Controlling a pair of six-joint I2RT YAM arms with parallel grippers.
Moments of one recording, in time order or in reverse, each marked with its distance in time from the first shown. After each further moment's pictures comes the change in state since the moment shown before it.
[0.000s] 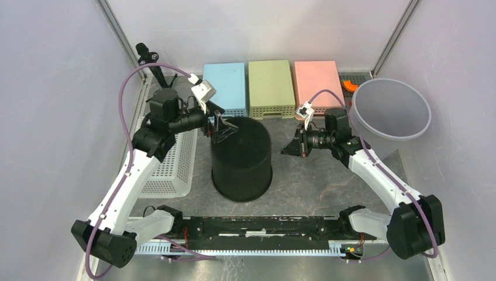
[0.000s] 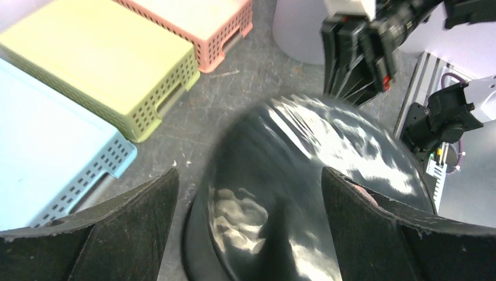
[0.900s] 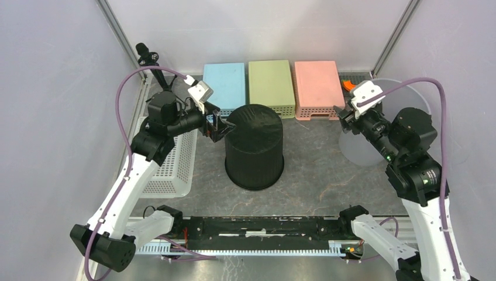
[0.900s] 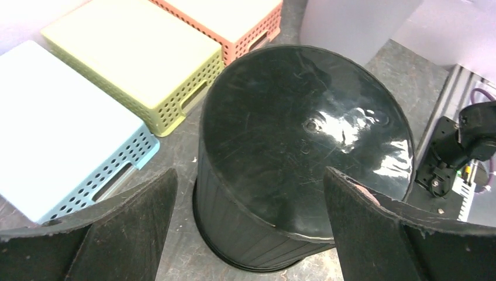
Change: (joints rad) left arm 0.000 -0.018 -0.057 0.044 -0.071 -0.020; right arm 0.001 -0.357 0.581 -0.390 0.704 -0.615
